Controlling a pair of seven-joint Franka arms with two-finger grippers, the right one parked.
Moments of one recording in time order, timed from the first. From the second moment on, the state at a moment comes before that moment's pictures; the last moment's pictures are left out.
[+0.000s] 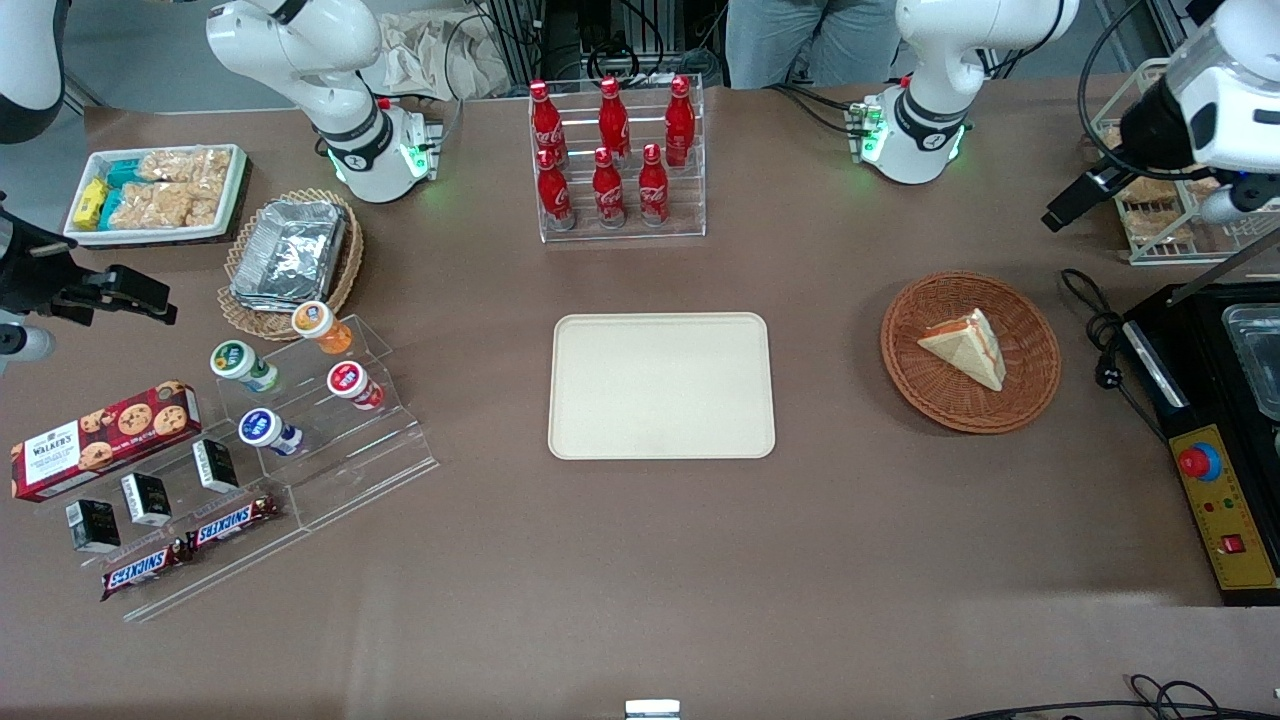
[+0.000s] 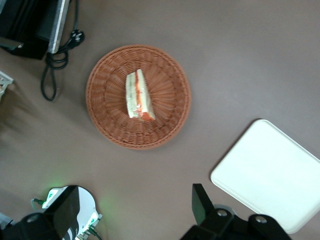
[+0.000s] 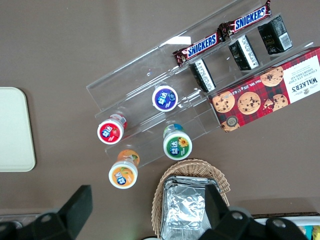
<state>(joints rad) -0.07 -0.31 -0.03 -1.90 -0.01 1.54 -0.74</state>
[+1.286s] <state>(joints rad) 0.01 -0.21 -0.05 -2.50 0.02 2.28 -0.83</state>
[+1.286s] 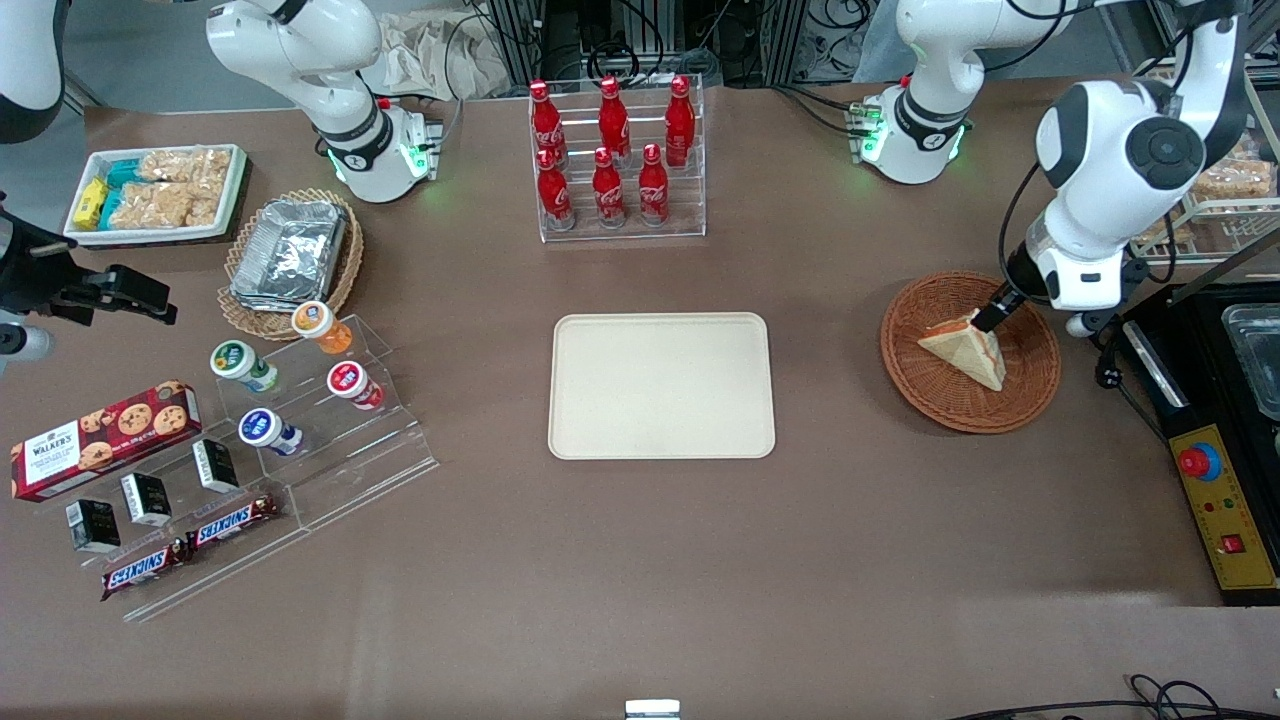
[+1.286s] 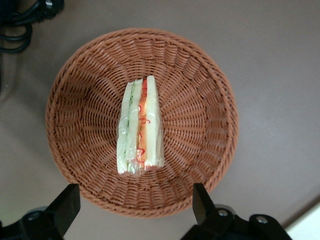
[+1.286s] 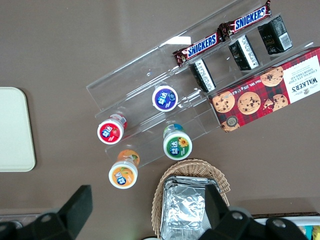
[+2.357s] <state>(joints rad) 0.05 0.06 -0.05 -2.61 0.02 2.67 -0.83</state>
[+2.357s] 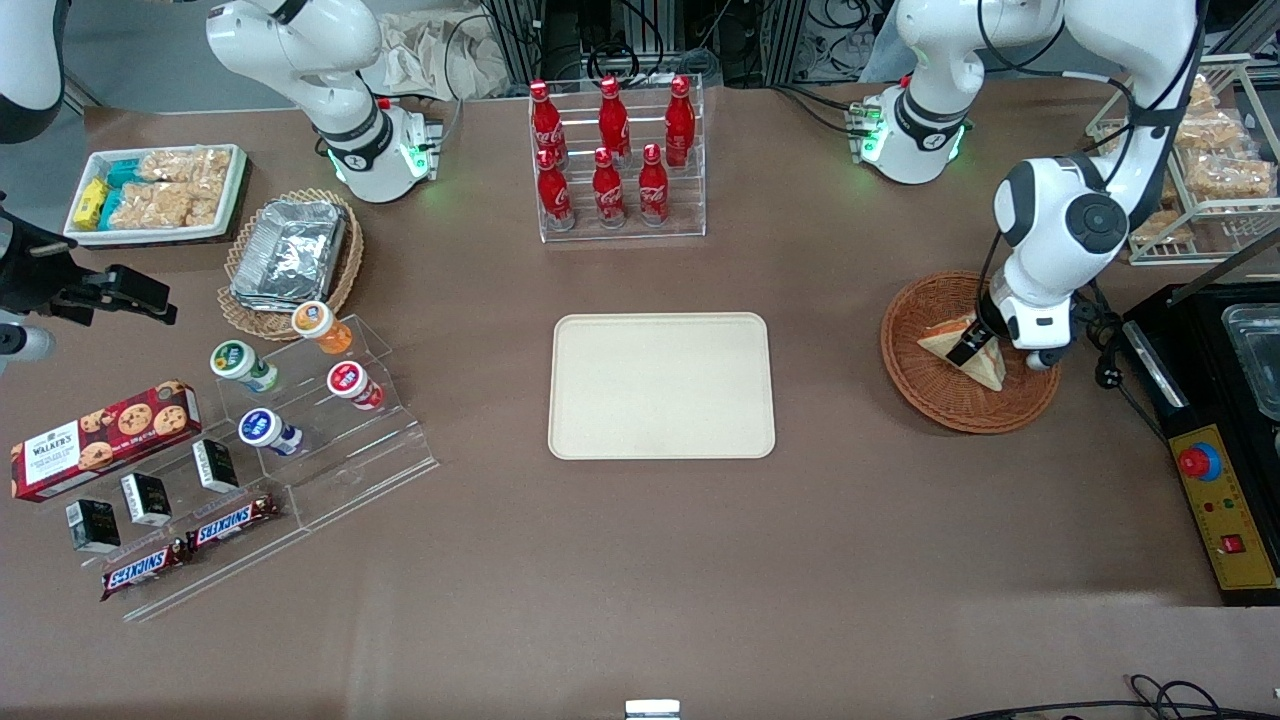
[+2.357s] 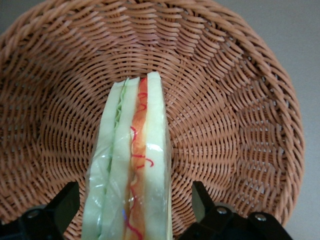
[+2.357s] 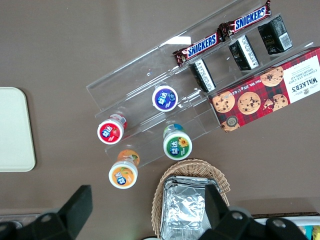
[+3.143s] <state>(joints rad) 0.05 -0.06 -0.06 -2.55 0.02 2.46 -0.79</state>
